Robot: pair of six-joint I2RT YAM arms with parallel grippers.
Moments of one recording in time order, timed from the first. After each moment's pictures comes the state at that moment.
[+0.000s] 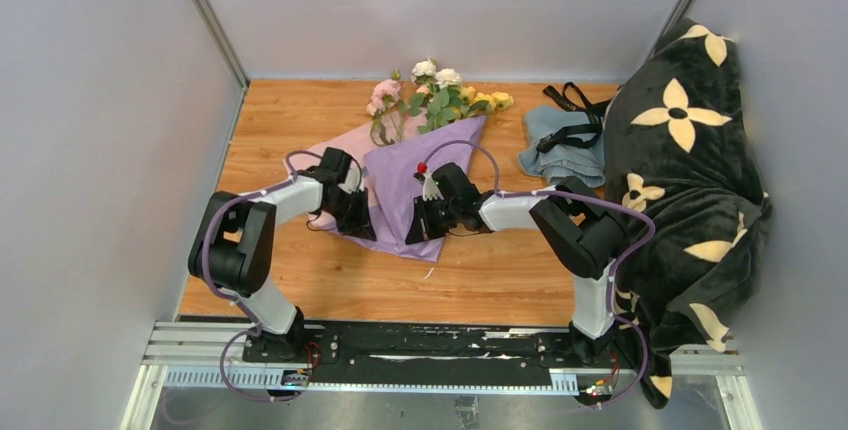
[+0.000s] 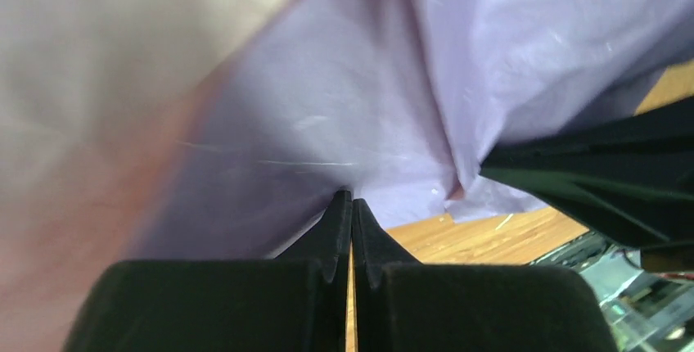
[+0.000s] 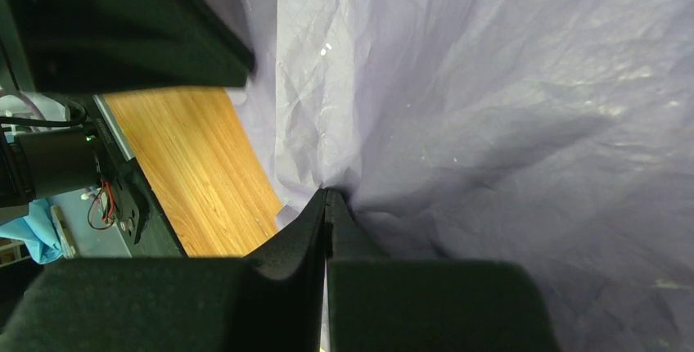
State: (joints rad) left arm -0.30 1.62 0.83 -0.47 0.38 -0.37; right arm 0.76 1.92 1.00 0.15 -0.51 0.50
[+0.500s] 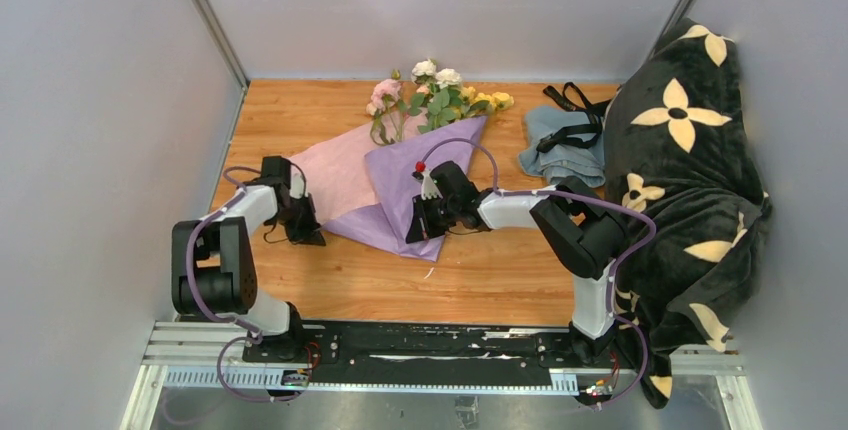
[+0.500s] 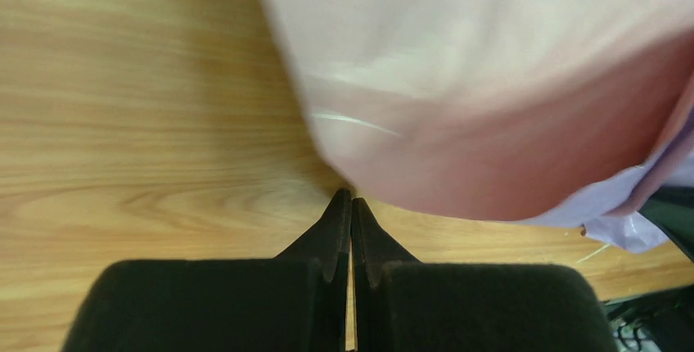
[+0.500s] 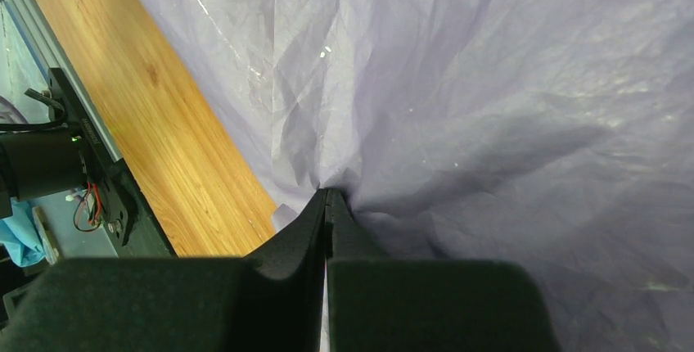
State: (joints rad) left arm 0.07 1.50 0.76 -0.61 0.27 -0.27; right arm 0.76 1.92 1.02 0.11 -0.49 0.47
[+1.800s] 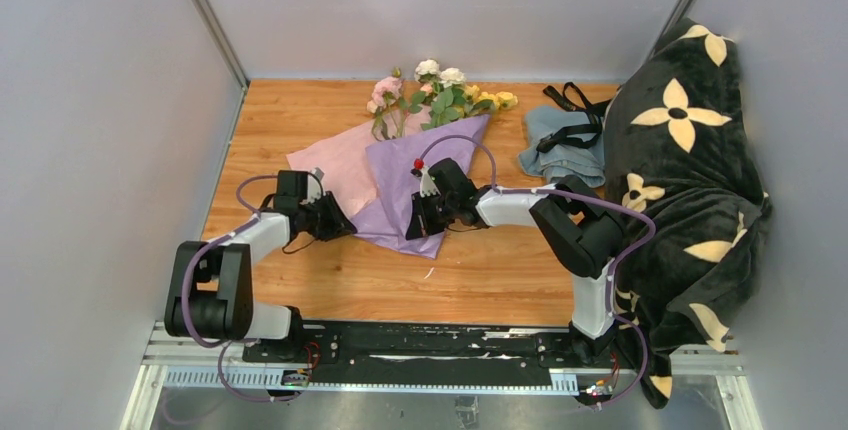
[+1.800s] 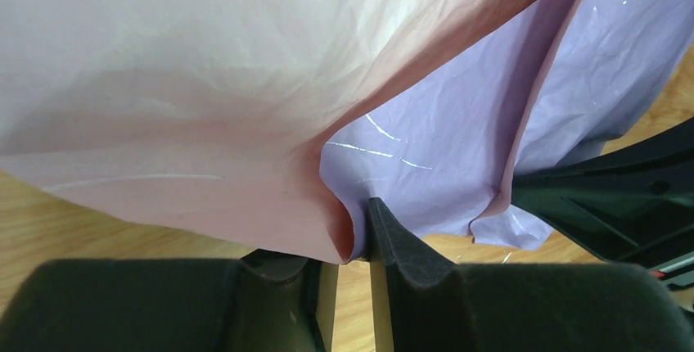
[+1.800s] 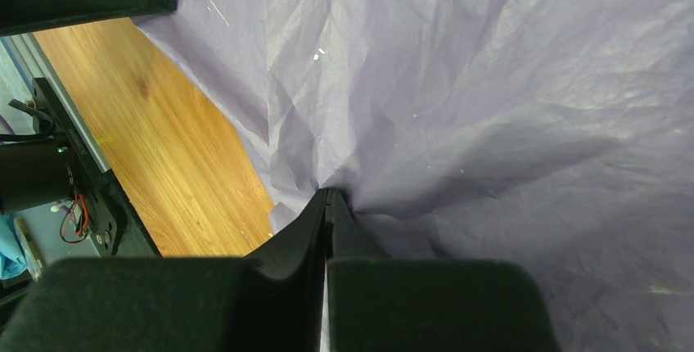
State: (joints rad) left arm -0.04 1.37 0.53 -0.14 0.43 -0.50; right arm 0.76 1.93 1.06 0.07 -0.45 0.45
